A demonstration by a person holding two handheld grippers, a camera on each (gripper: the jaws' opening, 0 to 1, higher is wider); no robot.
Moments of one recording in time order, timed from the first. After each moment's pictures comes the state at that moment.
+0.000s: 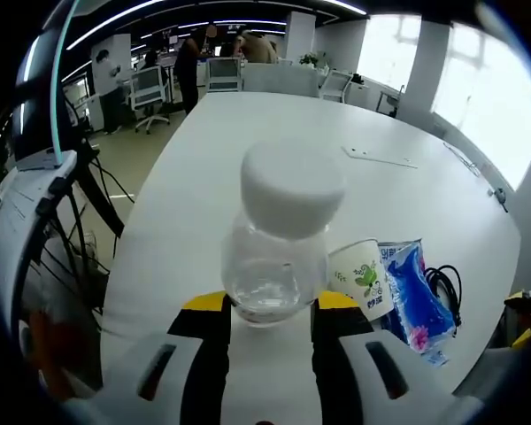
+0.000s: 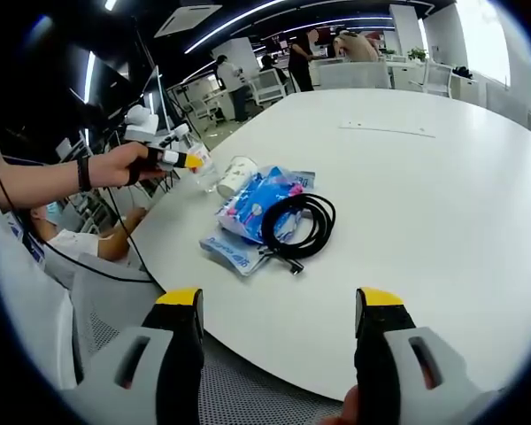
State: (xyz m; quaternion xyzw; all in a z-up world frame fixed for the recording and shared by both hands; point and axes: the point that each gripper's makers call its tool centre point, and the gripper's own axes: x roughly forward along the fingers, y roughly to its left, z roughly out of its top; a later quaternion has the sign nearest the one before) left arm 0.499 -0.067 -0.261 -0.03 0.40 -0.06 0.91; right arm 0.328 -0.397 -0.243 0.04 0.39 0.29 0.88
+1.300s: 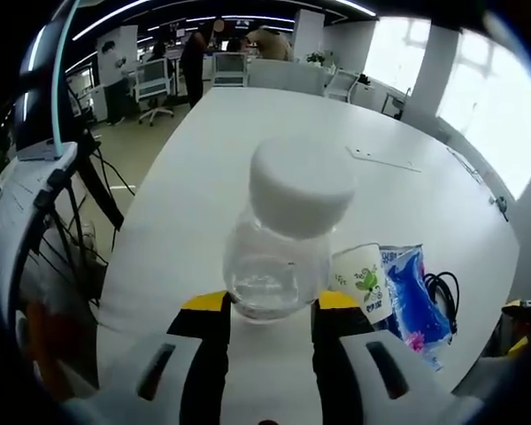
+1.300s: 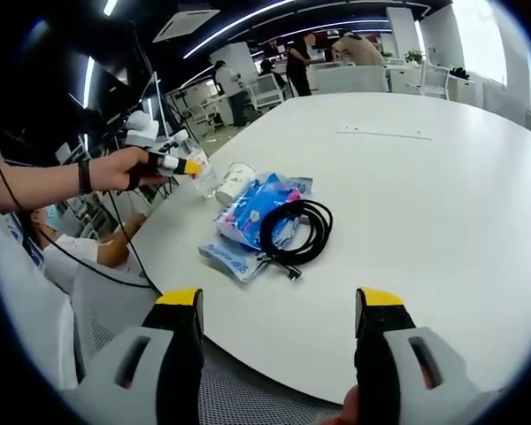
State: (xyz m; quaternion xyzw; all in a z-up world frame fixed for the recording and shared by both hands) left arm 0.498 -0.067 -0.261 -0.05 0.41 -0.06 0.91; right arm 0.333 -0.401 -0.238 0.05 0.37 0.28 0.88
